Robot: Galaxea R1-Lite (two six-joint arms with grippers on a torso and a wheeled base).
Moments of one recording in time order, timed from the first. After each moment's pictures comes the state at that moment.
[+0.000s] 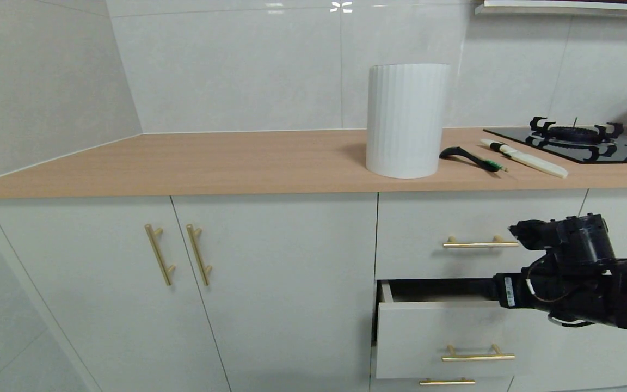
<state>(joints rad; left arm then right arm) 0.00 0.00 0.00 0.00 0.00 0.00 0.24 1.77 -0.63 -0.46 -0.10 0.15</state>
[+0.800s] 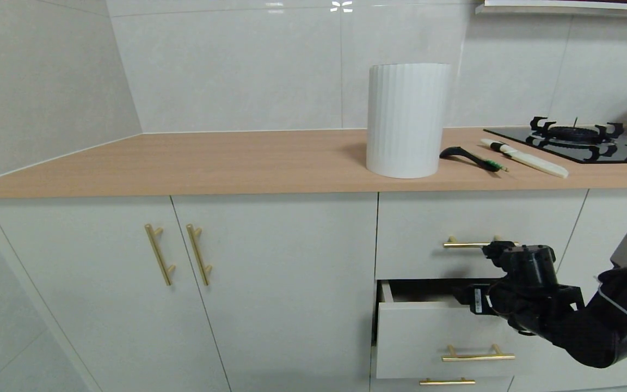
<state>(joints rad) 0.00 0.00 0.00 0.00 0.00 0.00 0.26 2.10 -0.58 -0.91 -0.21 0.17</state>
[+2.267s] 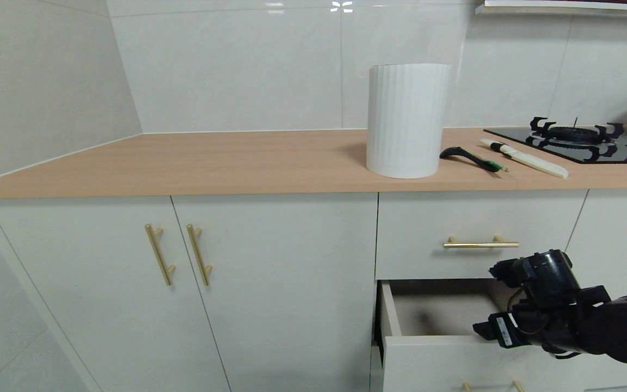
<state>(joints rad) 0.00 0.00 0.00 0.00 0.00 0.00 0.26 1.93 -0.56 -0.45 -0.20 0.04</state>
